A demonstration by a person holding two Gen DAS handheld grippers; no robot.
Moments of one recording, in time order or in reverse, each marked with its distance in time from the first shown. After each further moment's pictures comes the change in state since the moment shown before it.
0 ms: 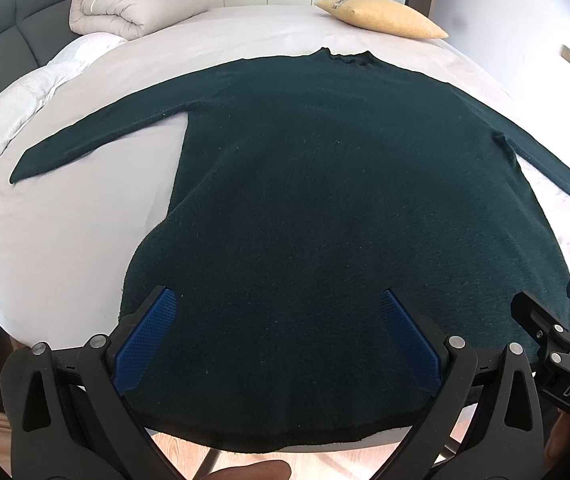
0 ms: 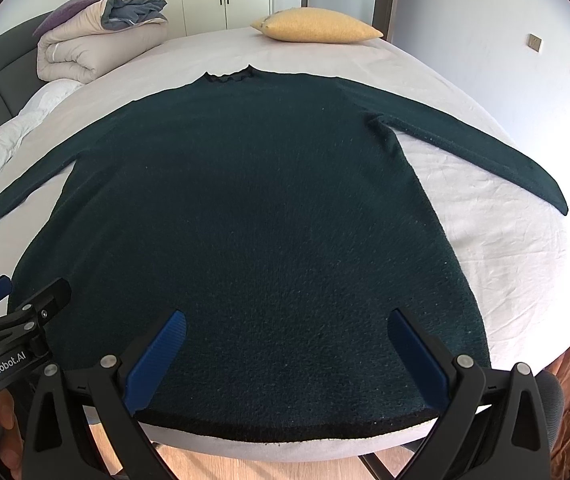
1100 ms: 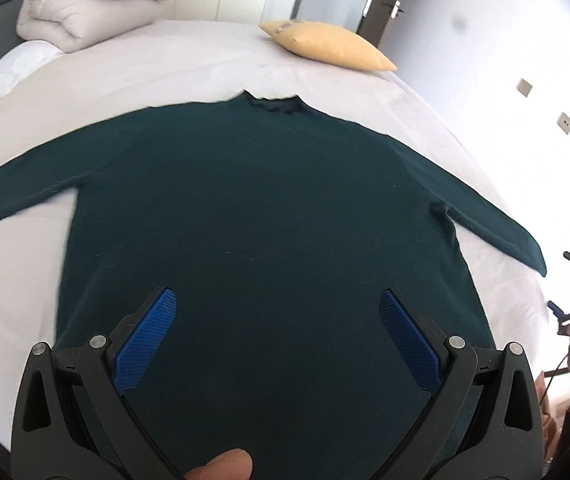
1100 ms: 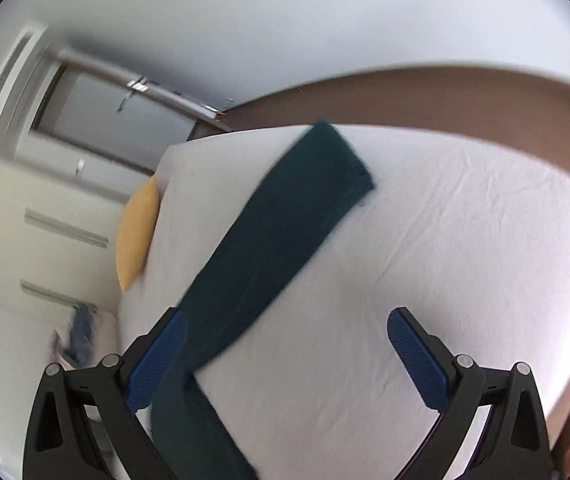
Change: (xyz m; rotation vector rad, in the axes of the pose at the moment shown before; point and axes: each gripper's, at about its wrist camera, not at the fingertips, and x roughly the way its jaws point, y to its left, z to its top) left arm 0.027 -0.052 0.112 -0.017 -0.040 -0.266; right arm 0.031 -0.440 0.023 1.204 -0.175 0.299
